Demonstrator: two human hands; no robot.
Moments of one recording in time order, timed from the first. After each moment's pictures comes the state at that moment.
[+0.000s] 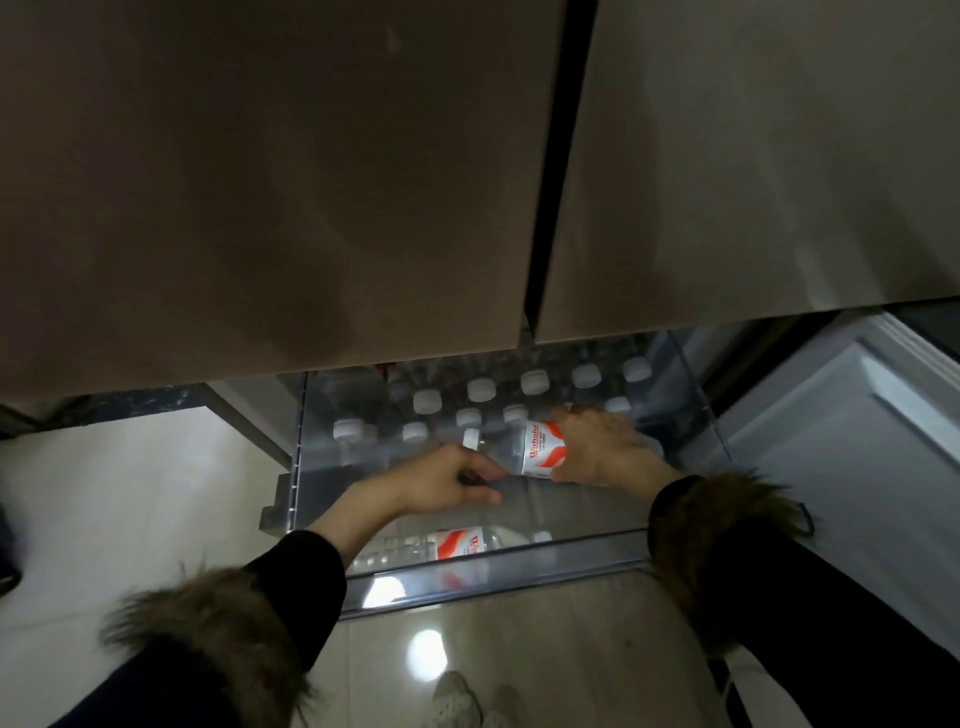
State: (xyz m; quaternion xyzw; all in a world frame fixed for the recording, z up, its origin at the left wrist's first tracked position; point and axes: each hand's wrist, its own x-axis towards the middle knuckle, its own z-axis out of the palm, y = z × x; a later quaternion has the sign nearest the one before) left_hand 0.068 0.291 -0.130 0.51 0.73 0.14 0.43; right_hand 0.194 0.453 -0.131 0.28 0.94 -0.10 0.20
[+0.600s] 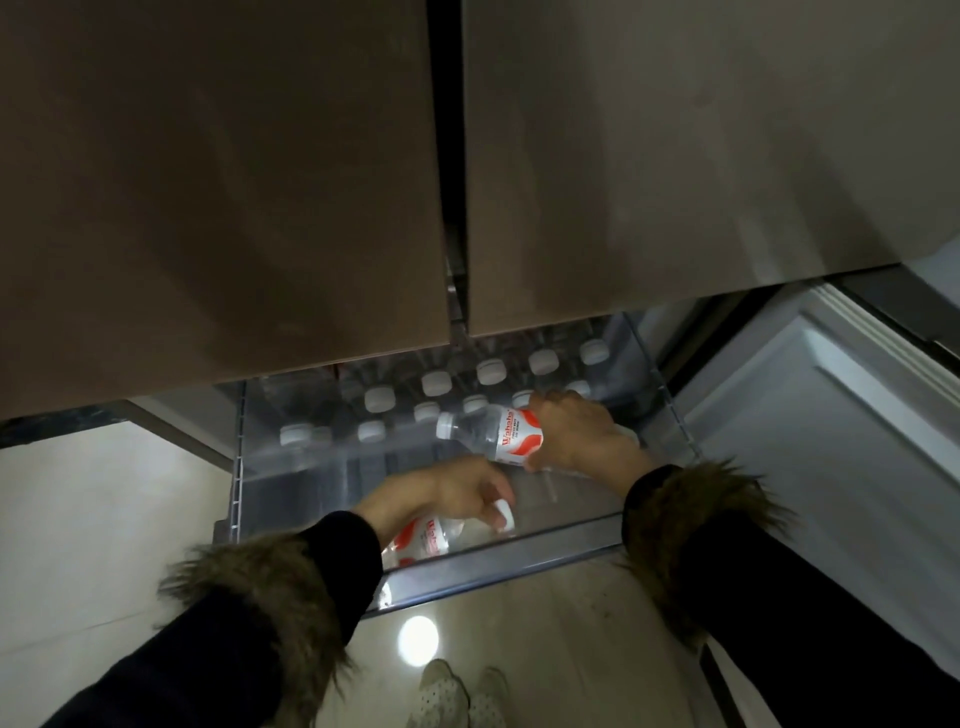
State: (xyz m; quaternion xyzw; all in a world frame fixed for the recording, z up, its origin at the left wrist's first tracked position) left_hand 0.106 0.340 -0.158 0.52 0.68 0.07 0.52; right_hand 0.206 0.466 -0.133 0.30 0.93 -0.13 0.18
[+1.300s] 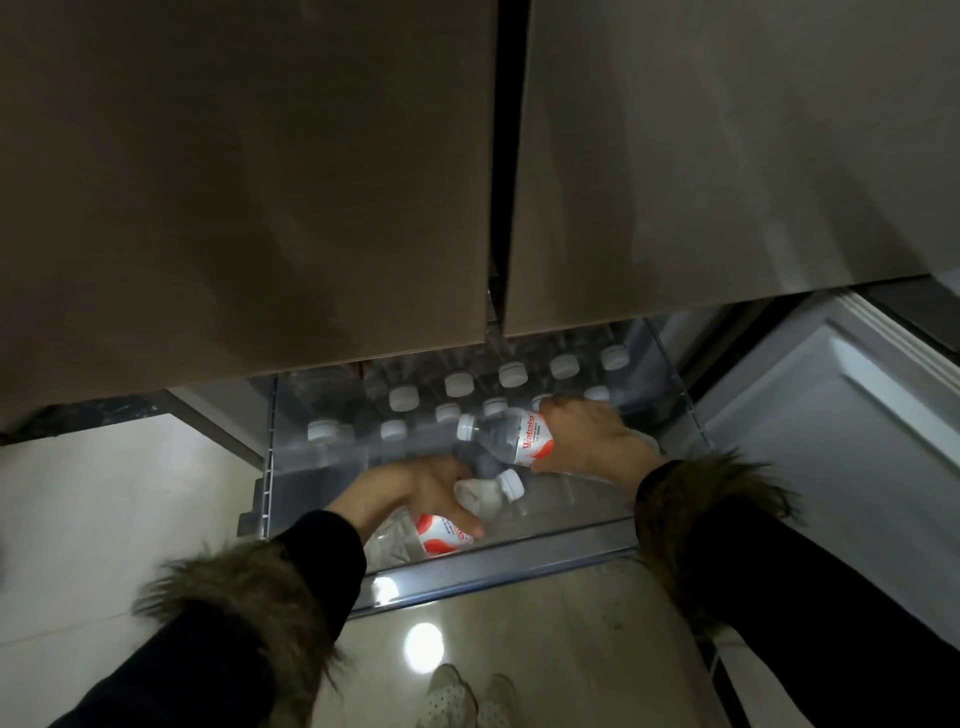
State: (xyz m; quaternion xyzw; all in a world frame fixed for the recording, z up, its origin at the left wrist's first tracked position) left_hand 0.077 0.312 -0.143 0.43 0.74 0.01 0.52; right_hand 0.200 0.466 -0.142 0.27 0.94 -0.12 0.17
